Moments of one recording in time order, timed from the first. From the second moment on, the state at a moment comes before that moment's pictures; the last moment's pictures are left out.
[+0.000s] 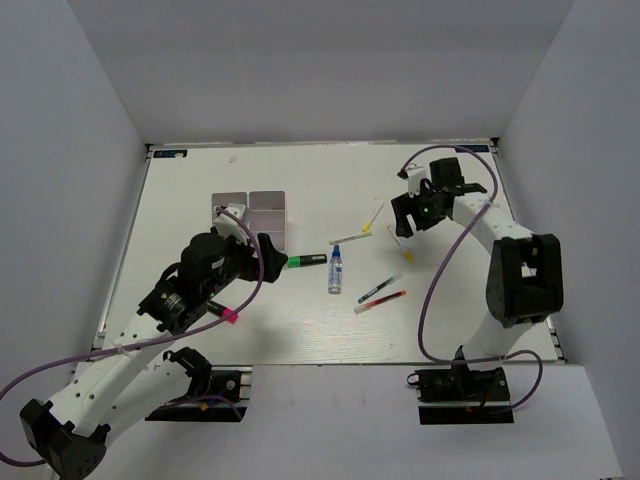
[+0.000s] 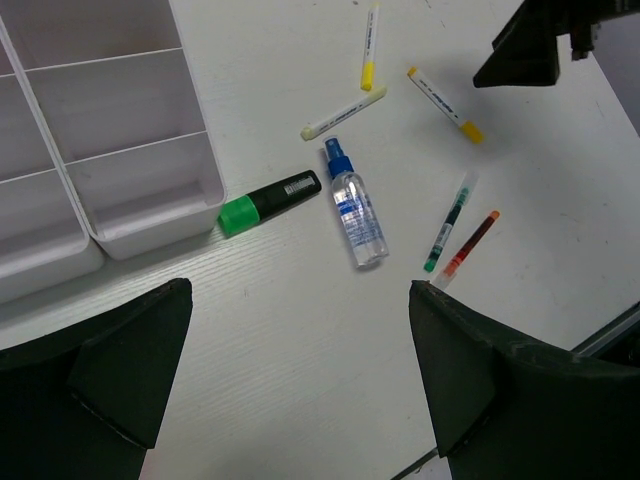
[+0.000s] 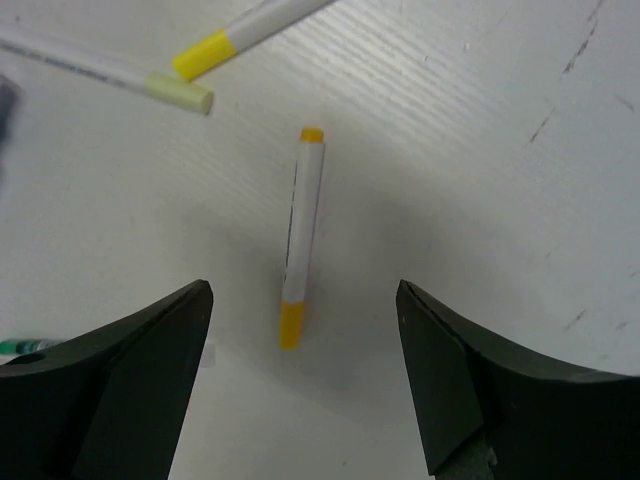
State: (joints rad) left arm -0.62 0.75 0.72 -0.34 -0.04 -0.36; right arm 0.16 1.68 1.20 -0.54 -0.33 -0.33
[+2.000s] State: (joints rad) left arm -0.62 0.67 0.72 -0.35 -0.11 -0.36; right arm 0.42 1.85 1.75 -0.76 -0.44 -0.45
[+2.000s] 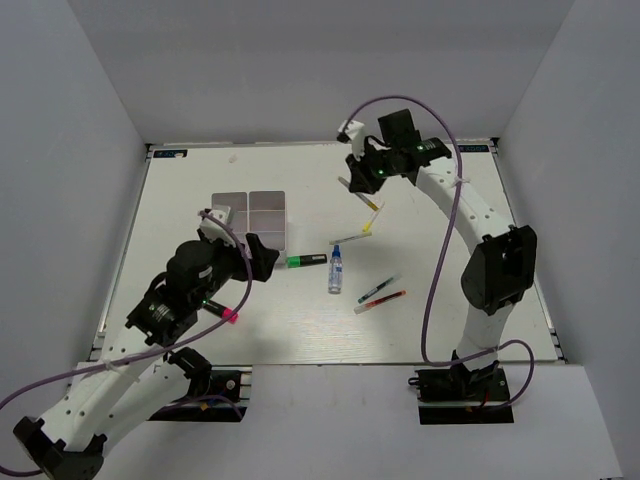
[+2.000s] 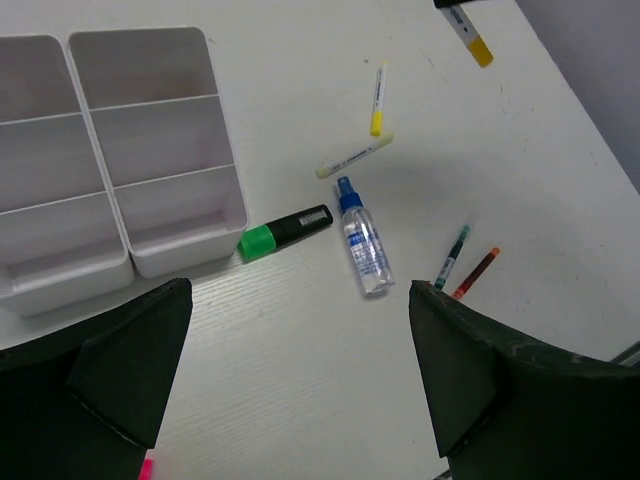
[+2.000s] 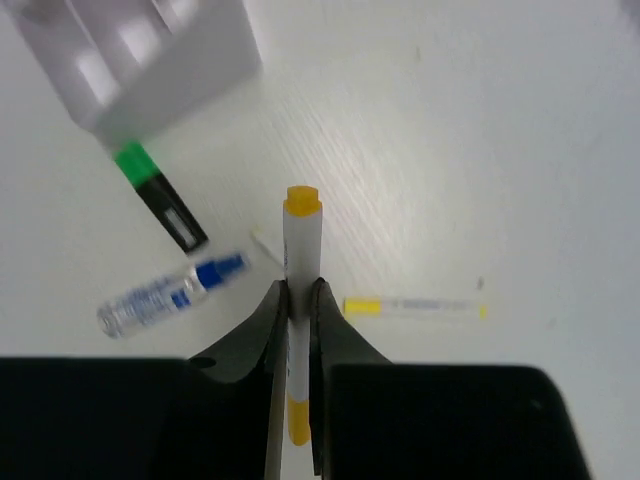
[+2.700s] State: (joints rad) left arm -0.61 0.29 0.63 -0.22 -0.18 -0.31; right arm 0.72 2.21 2.18 -0.47 -0.91 -0.52
